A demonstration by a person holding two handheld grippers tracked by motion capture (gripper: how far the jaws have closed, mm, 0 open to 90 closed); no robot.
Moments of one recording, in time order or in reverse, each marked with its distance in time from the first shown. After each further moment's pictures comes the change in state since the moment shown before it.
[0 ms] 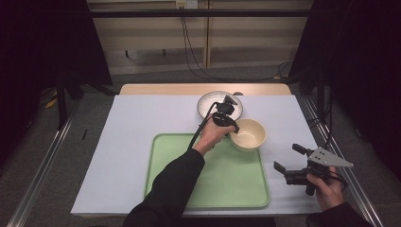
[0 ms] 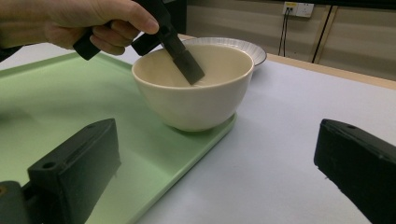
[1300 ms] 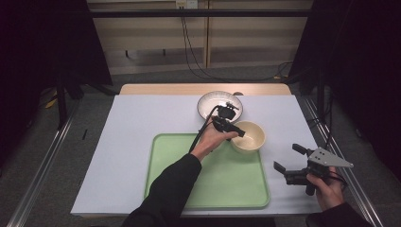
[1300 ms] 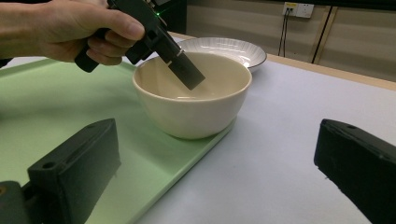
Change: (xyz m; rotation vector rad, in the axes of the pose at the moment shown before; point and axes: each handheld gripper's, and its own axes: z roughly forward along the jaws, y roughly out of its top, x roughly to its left) left arm -0.006 -0.015 0.001 -0.113 0.007 0.152; right arm 0.000 0.000 0.000 -0.001 -0.001 -0.005
